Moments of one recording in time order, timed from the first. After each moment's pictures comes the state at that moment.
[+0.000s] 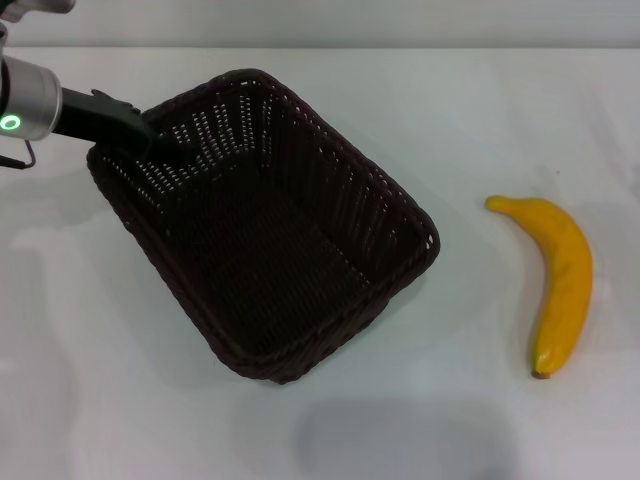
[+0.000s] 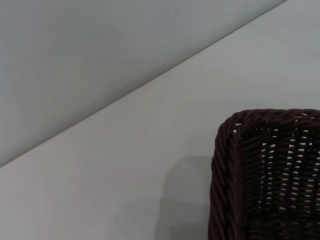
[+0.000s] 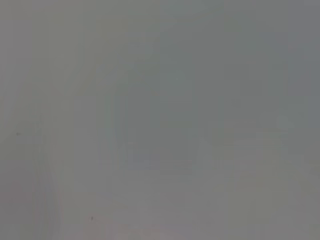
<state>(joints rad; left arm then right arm) -0.85 -1.96 0.75 0.61 -0.64 -1.16 1.28 0.43 2.03 -0.92 0.07 2.64 1.42 -2.72</state>
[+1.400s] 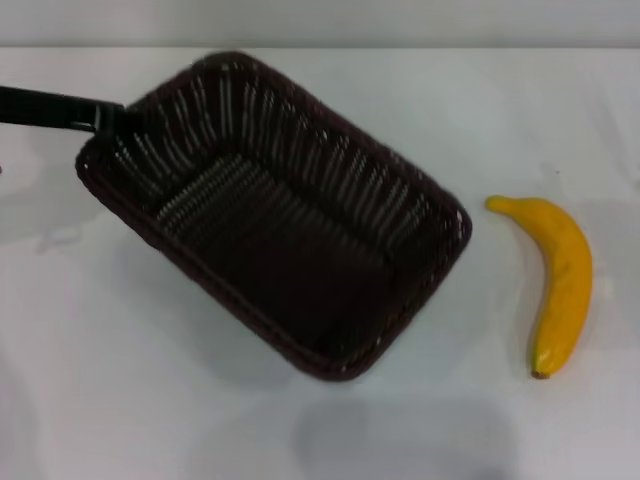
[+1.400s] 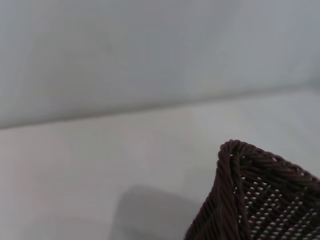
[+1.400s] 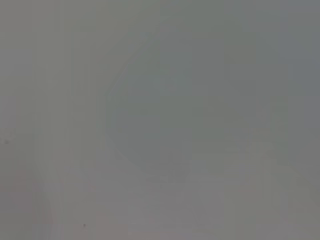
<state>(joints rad) -0.72 -1.92 0.71 0.76 -0.87 -1.40 1.02 0.43 2.03 -0.91 0.06 2.65 1.41 -2.69</state>
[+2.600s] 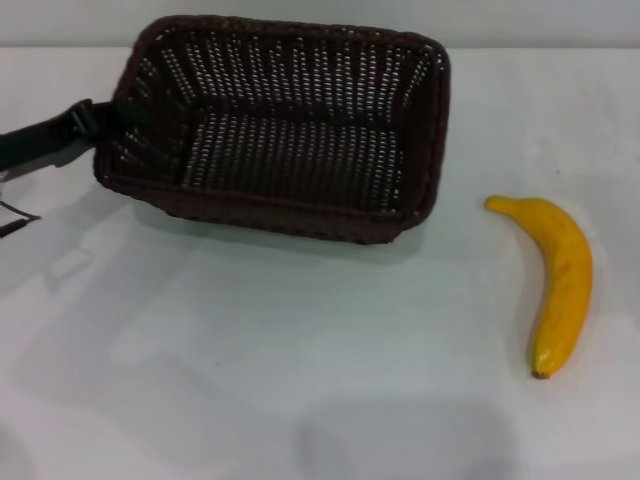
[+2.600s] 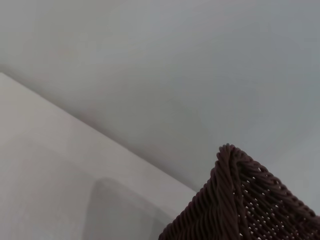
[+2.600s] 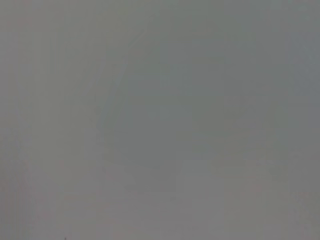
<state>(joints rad) -0.58 -2.00 0.55 0.51 -1.22 -1.18 1.05 0.46 2.02 -0.88 -0.04 2.64 1.31 -2.70</state>
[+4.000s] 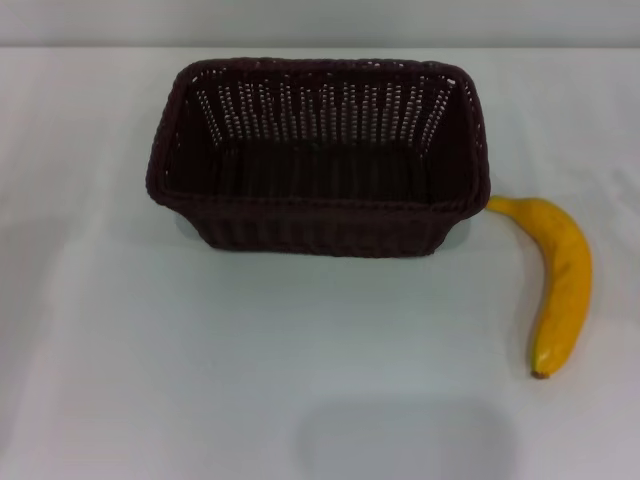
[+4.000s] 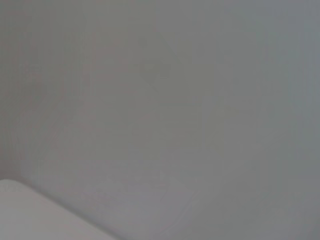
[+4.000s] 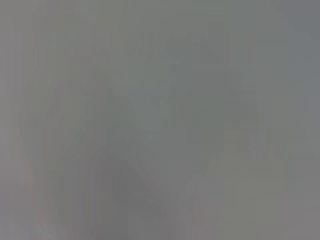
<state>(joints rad) -0.29 -2.07 0.36 0.43 -1.84 -1.15 1.85 0.24 1.94 -1.07 -0.46 2.29 1.31 -1.95</state>
